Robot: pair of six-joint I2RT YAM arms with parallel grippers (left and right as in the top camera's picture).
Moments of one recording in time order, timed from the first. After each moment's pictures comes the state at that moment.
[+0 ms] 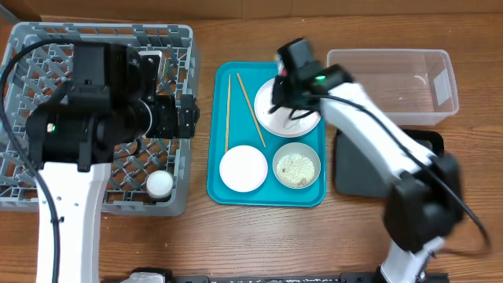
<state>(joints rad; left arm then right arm) -0.09 1.40 1.76 -1.37 0.22 -0.10 0.45 1.90 1.63 -0.78 -0.01 0.60</state>
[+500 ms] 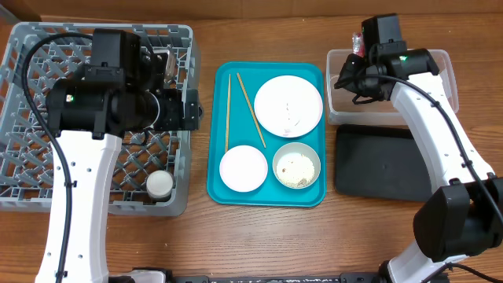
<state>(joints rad) -0.09 1.50 1.76 -1.39 0.24 -0.13 0.16 1.81 1.64 -0.92 0.00 0.54</state>
